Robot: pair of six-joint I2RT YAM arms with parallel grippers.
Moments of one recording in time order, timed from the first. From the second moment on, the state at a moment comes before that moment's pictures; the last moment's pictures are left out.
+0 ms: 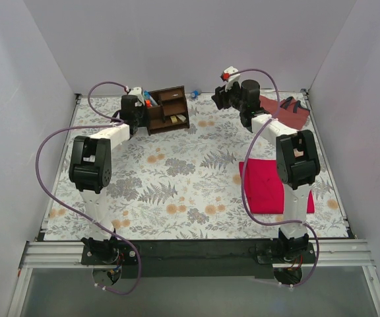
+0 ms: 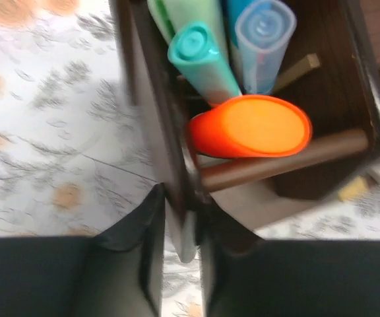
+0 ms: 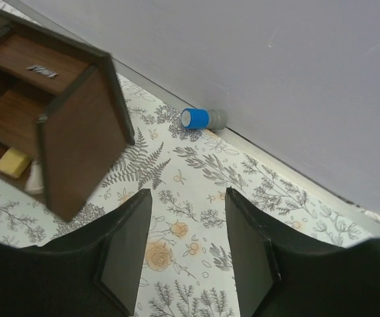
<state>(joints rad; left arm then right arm) -0.16 2.03 1.39 0.10 0.05 -0.22 0.31 2.08 1.54 0.38 -0.35 -0.18</state>
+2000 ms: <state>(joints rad) -0.23 2.53 2.04 0.21 -0.12 -0.07 0.34 2.81 2.38 0.30 0.05 0.07</state>
